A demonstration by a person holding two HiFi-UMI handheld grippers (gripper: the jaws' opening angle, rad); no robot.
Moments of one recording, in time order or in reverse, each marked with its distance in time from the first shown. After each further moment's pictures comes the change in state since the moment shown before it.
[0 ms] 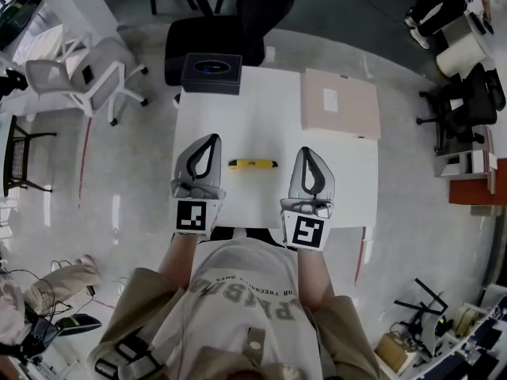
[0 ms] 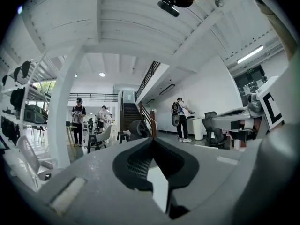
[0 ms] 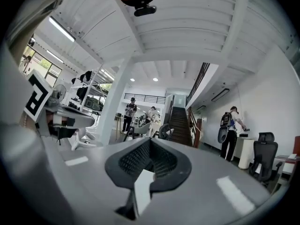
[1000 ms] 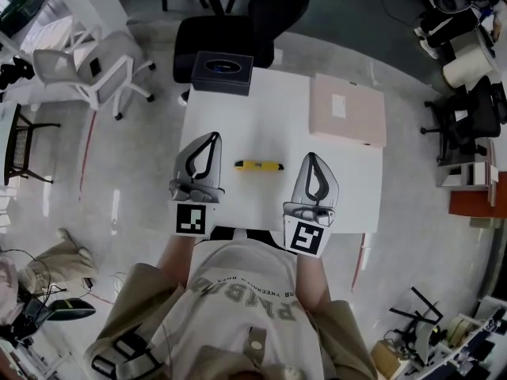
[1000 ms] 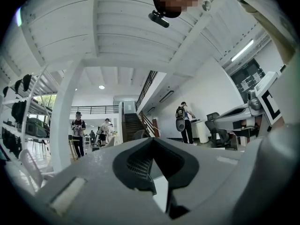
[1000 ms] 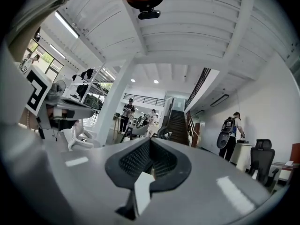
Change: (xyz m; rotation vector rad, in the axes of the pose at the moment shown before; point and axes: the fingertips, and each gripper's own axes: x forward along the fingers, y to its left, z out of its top) left arm -0.014 0.019 0.017 0.064 -0.103 0.036; right arm -0.002 0.009 0.005 -0.051 -0.026 -0.030
